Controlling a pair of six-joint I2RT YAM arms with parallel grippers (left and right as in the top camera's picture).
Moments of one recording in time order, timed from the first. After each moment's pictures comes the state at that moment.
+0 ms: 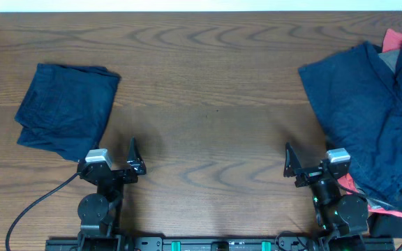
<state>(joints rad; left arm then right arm) -0.05 0.01 0.02 -0.11 -0.05 -0.23 0.16 0.01 0.01 -0.06 -0.05 0.14</state>
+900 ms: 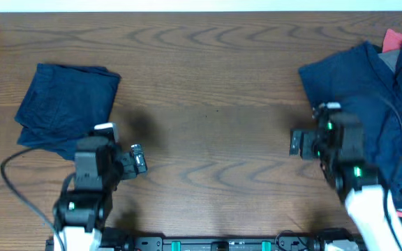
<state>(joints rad) -0.05 0.78 0.61 -0.74 0.00 -0.25 0.07 1.09 0.67 -0.50 0.02 0.08</state>
